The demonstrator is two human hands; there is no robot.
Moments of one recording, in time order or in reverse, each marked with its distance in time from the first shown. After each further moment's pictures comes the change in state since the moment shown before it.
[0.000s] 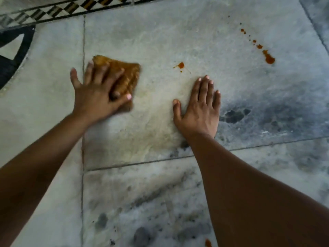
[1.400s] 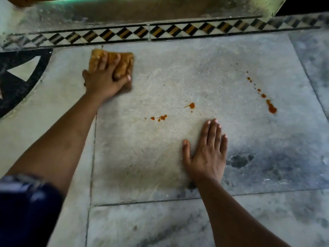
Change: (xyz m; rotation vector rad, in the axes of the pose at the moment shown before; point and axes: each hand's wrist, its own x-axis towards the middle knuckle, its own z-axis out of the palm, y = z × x) left_hand 0.134 -0.057 0.004 -0.221 -0.096 -0.238; right_hand -0.001 -0.006 -0.006 -0.052 -0.051 0.032
